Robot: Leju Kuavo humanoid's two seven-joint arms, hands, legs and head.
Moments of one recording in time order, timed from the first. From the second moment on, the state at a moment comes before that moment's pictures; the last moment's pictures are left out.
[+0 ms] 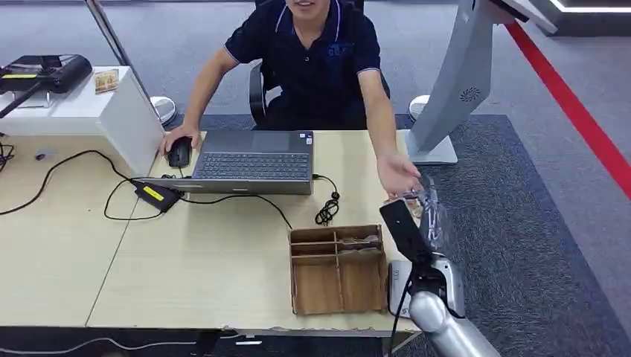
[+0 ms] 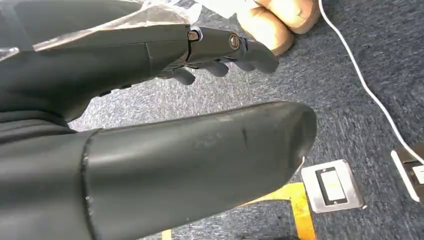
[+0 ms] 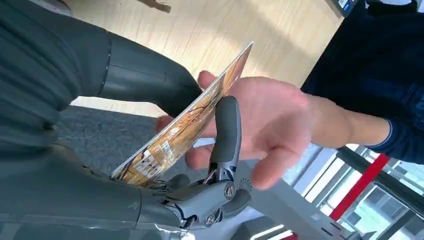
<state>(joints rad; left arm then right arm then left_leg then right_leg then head) -0.26 -0.03 -0.84 -0.26 0.22 0.56 0.39 -0.29 -0.15 0.52 -1.29 0.54 -0.58 0.17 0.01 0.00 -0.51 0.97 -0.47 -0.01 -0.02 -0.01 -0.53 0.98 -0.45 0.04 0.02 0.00</state>
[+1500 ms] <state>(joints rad) -0.26 -0.03 -0.84 -0.26 0.22 0.56 0.39 -0.28 -0.16 0.51 -1.31 0.58 -0.59 0.18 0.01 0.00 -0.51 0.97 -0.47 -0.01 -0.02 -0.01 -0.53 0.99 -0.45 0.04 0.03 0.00</state>
